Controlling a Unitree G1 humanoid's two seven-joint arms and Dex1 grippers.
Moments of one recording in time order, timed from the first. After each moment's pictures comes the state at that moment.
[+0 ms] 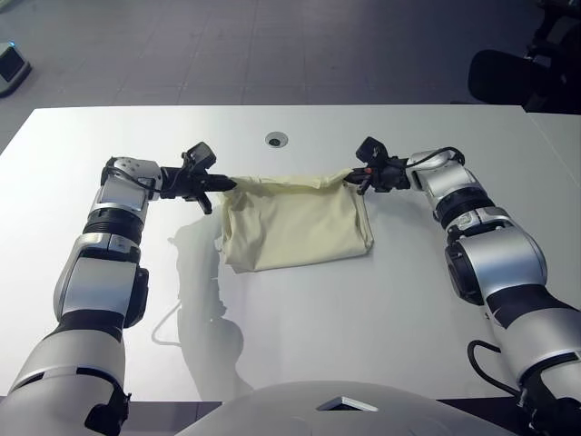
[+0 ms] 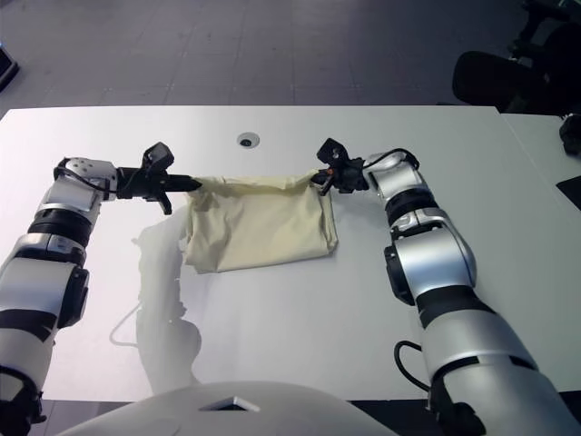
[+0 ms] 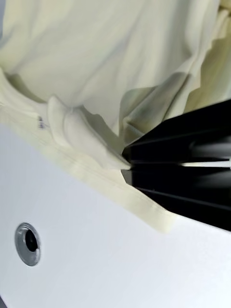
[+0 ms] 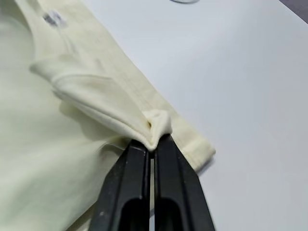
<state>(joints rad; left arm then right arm) -0.86 0.55 -0.17 1.06 -0.03 0.03 -1.13 -1.04 -0.35 0.21 1.29 -0.10 0.04 0.87</state>
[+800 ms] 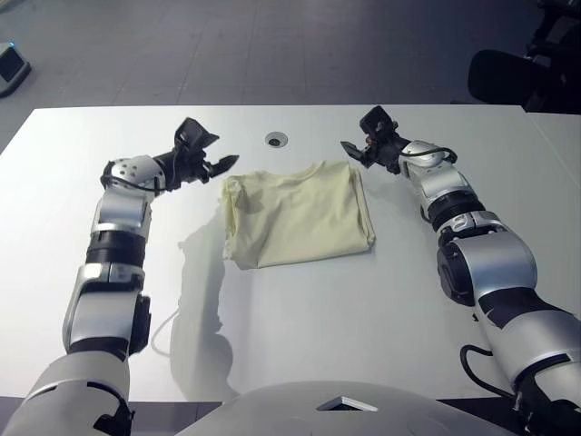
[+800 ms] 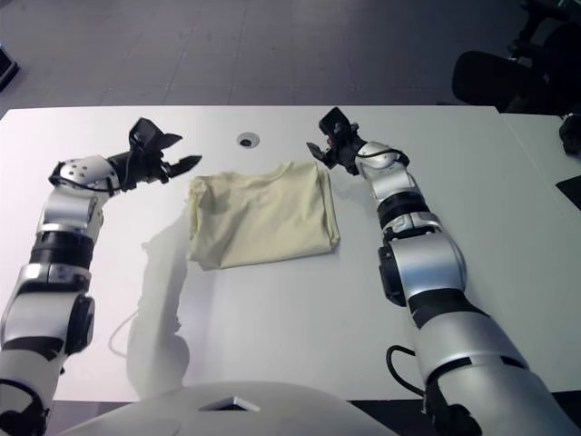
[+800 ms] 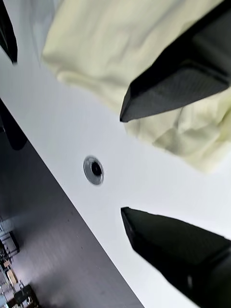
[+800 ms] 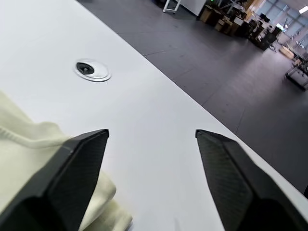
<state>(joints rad) -0.58 0.52 -0.03 0.44 -0.08 0.16 -0.83 -1.03 -0.30 0.12 1.24 -0.16 -0.19 0.53</state>
